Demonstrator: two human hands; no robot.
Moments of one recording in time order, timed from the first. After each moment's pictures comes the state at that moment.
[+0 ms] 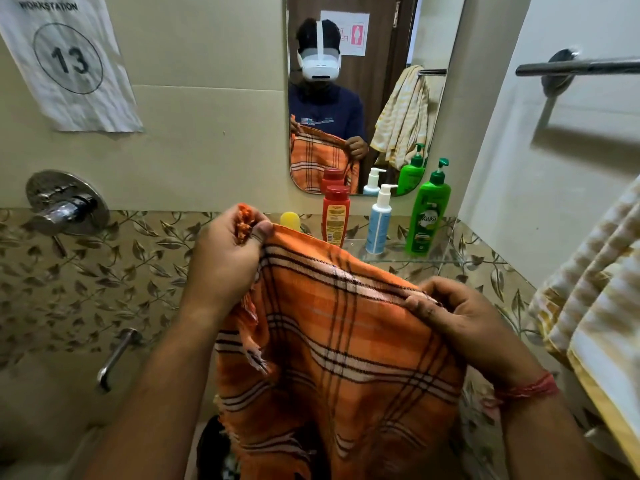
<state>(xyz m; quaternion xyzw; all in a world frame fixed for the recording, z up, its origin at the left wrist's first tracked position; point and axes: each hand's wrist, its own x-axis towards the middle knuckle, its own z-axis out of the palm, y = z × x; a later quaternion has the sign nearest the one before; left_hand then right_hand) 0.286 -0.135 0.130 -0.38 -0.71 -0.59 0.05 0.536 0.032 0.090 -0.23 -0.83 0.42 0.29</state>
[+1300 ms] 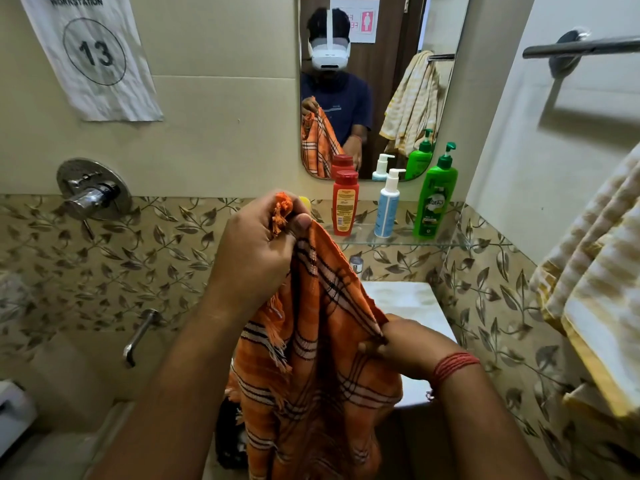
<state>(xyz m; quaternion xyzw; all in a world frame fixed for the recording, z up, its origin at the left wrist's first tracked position) 0.344 -0.173 0.146 -0.48 -0.66 -0.57 0.05 0.493 -0.001 0.028 -0.33 -0.91 0.22 -0.09</state>
